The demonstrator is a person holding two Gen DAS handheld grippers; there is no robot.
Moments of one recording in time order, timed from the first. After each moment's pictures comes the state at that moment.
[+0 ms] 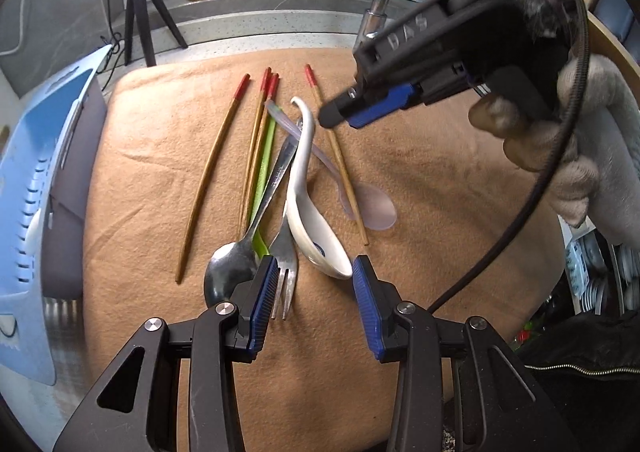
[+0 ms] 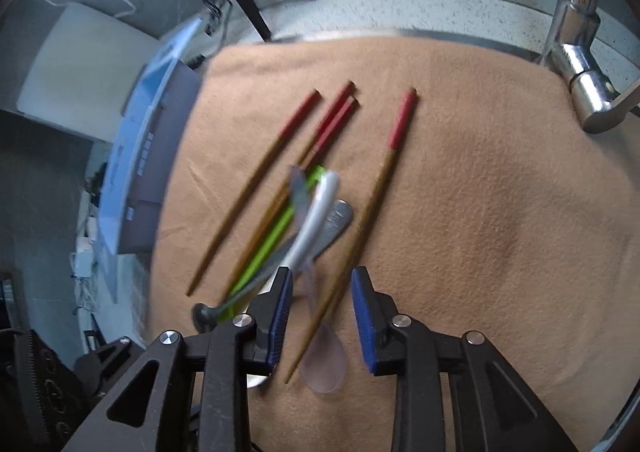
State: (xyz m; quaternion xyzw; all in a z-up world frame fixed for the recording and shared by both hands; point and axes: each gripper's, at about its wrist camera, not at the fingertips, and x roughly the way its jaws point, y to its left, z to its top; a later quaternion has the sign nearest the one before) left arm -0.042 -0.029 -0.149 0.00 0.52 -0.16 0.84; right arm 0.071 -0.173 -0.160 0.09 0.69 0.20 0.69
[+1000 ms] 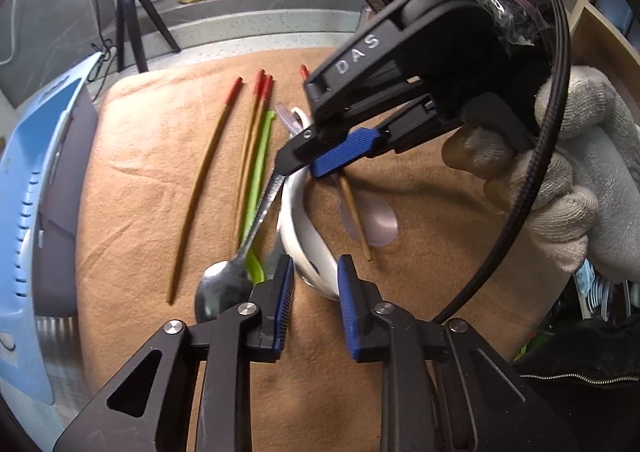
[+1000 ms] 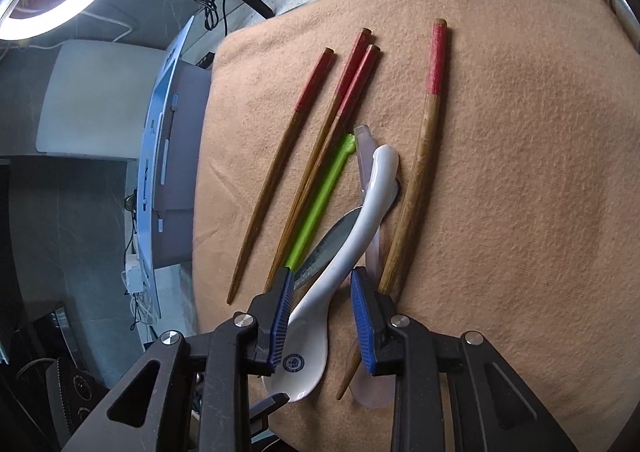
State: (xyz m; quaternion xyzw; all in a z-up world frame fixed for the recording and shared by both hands) left arm -0.024 -0.036 -0.159 0.01 0.52 -0.17 0.84; right arm 0.067 -0.169 -0.205 0.20 0.72 0.21 0.63
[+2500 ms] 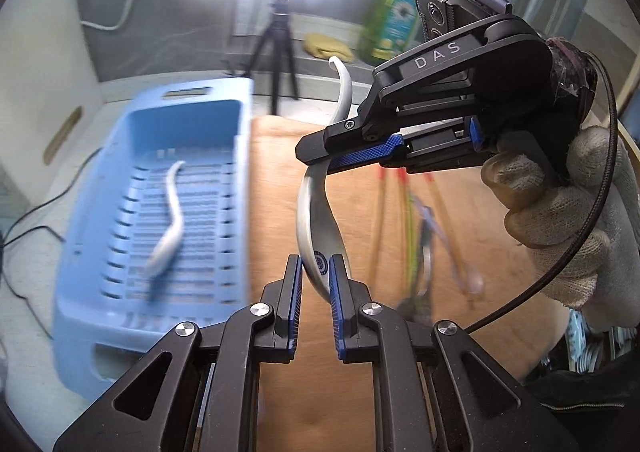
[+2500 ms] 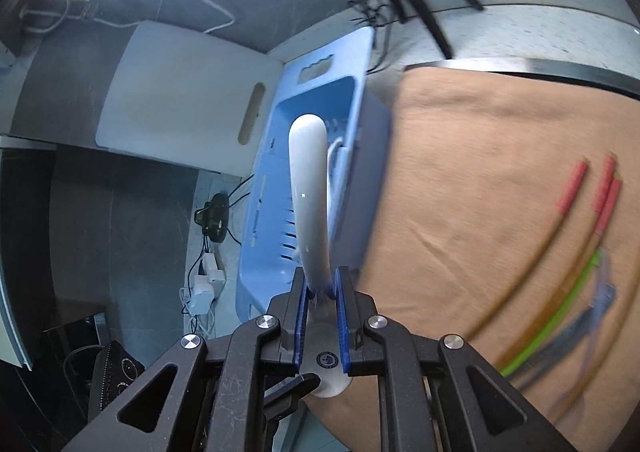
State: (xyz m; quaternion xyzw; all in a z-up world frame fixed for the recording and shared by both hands) left arm -0.023 0.125 -0.108 -0.08 0.45 -0.09 0.88; right arm 0.114 -0.009 -0.143 0.23 0.67 0.30 0.64
